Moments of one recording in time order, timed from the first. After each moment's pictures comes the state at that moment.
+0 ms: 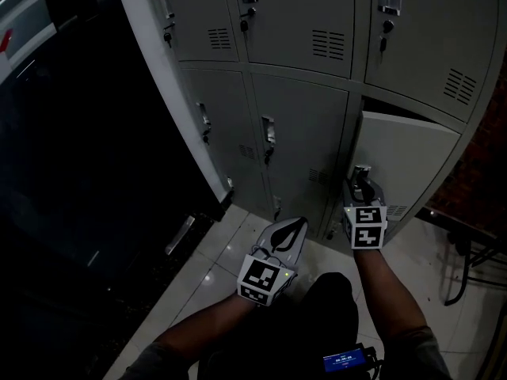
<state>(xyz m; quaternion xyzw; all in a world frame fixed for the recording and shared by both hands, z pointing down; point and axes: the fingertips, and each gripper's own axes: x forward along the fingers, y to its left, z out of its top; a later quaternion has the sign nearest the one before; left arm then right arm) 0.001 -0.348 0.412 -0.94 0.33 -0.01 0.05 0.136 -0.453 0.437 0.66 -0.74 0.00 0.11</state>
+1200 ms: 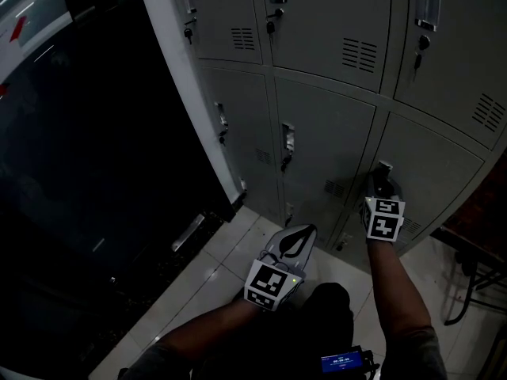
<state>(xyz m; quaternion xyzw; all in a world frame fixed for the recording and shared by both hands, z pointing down) -0.008 -0.376 0.421 -0.93 0.36 -0.02 0.04 0.170 -0.517 0.439 0.69 -0.71 0.02 0.10</state>
